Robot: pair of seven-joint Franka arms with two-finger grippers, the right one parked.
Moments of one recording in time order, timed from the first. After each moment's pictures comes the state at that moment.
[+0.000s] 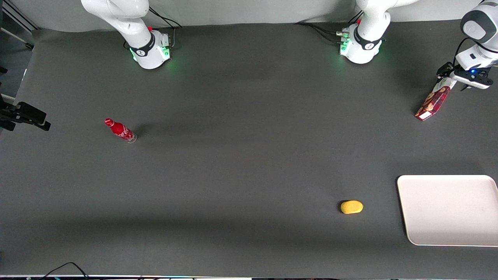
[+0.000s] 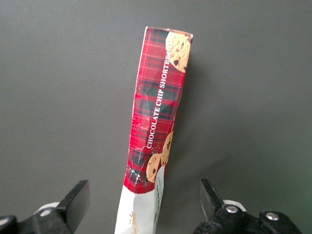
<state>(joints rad) 0.17 -0.22 0.70 -2.75 0.33 2.61 1.08</state>
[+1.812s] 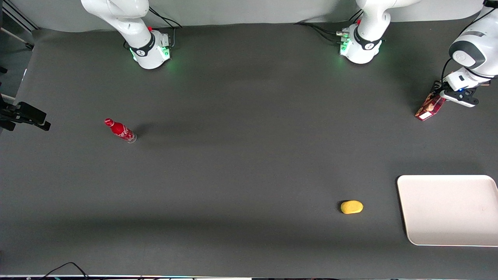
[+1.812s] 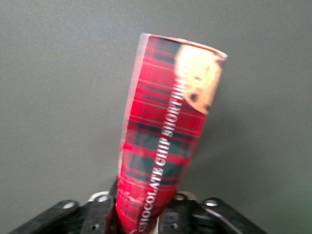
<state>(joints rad) 0.09 0.11 0.65 -2.66 -0.05 2.71 1.23</state>
